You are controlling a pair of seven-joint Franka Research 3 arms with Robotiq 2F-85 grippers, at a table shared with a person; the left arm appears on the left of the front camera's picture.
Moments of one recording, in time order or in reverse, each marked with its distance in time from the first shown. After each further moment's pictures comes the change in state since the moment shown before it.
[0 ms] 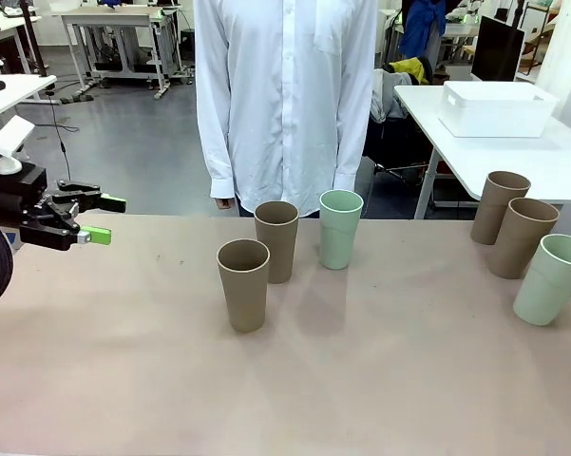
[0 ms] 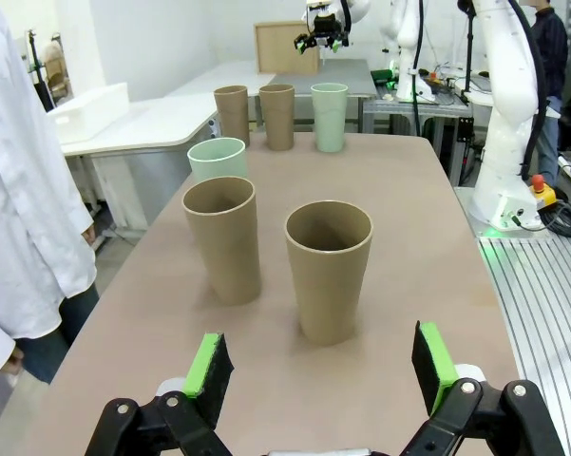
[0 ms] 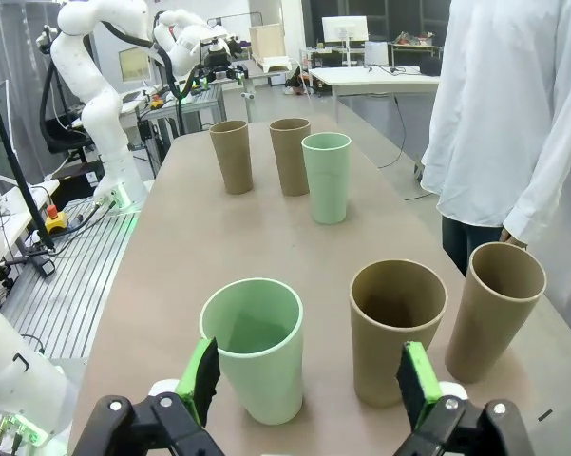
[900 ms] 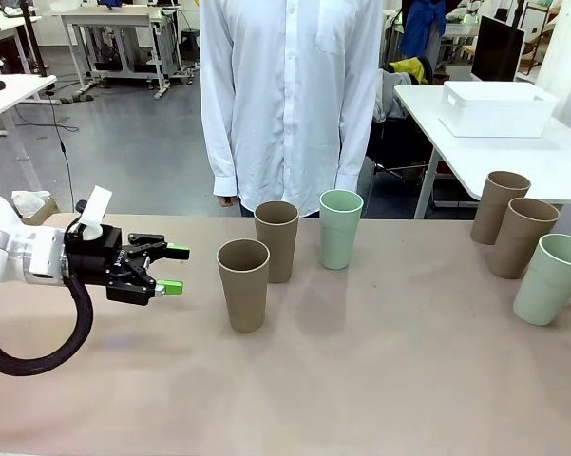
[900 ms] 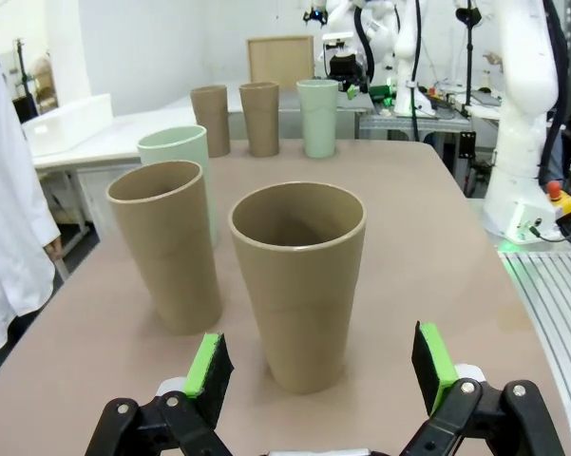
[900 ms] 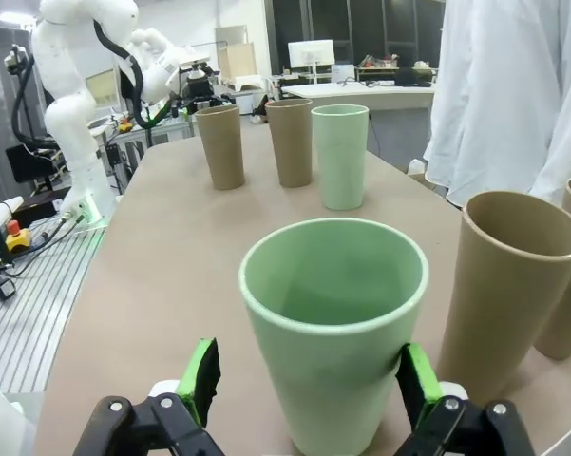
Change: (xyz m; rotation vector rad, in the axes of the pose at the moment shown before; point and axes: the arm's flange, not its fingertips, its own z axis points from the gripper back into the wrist) left arm -0.070 -0.021 -0.112 0.002 -0.091 -0.017; right arm -0.105 0.071 -0.102 -0.108 -0.098 -0.022
